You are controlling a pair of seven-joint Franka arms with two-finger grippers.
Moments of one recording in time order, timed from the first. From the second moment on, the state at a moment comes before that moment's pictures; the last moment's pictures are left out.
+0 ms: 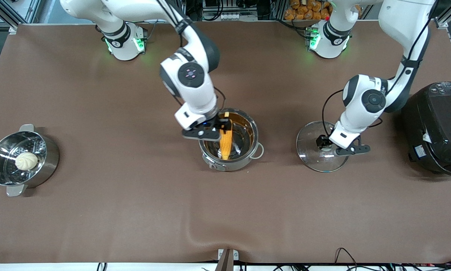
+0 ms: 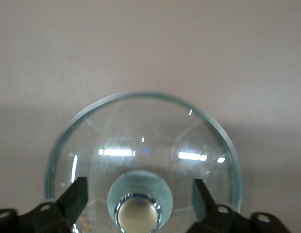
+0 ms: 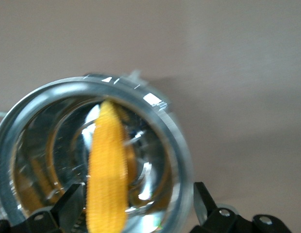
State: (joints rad) left arm -0.01 0.29 -0.17 -2.19 0.14 2.62 -0.39; right arm 0.72 0.49 -0.07 -1.55 0.07 2.10 0.78
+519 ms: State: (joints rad) left arm -0.01 0.17 -0.19 -1.74 0.14 2.07 -0.35; right arm 0.38 0.16 -0.08 -1.67 0.07 1.95 0.39
